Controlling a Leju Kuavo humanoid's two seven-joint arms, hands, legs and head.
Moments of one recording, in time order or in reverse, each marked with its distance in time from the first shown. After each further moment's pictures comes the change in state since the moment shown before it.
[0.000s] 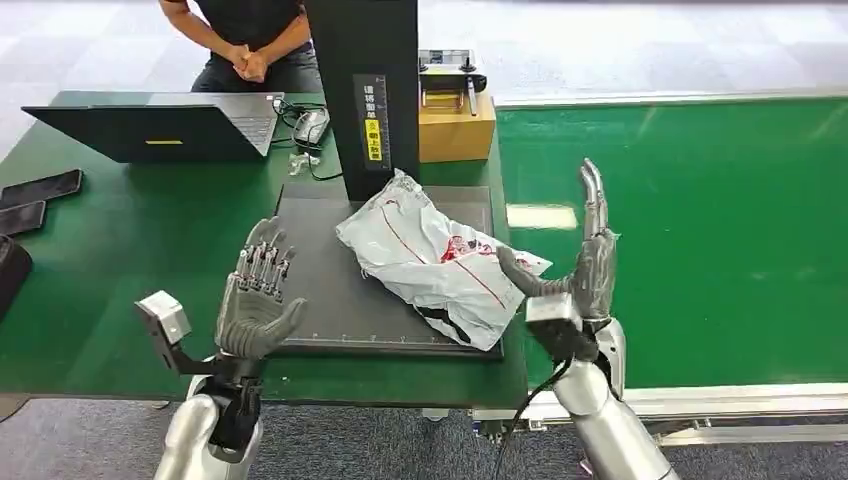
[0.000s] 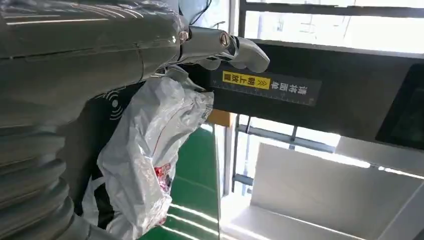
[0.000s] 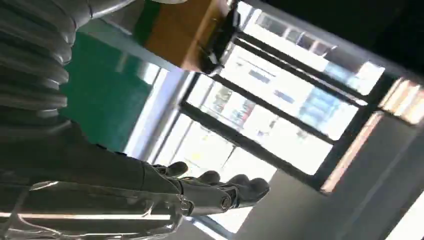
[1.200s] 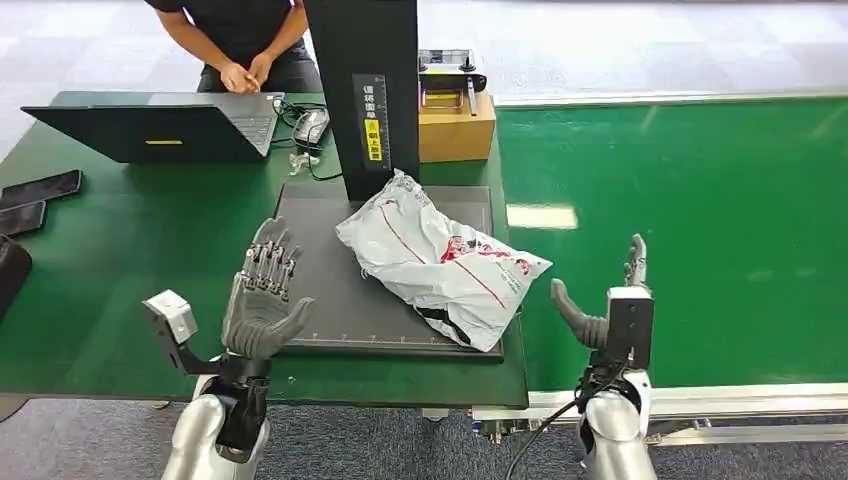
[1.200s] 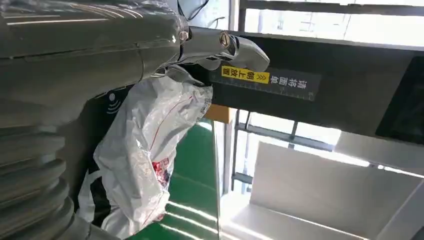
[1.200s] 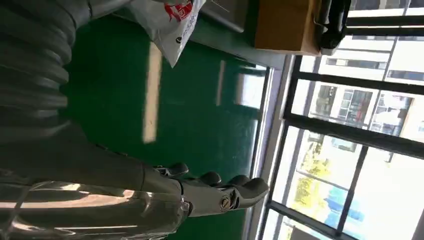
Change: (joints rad) left arm -0.003 -0.039 0.010 -0.001 -0.028 -0.016 0.008; right arm 0.157 0.155 -0.341 0.041 -0.092 0.195 0.110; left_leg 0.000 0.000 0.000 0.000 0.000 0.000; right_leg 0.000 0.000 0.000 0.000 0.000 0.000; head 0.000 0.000
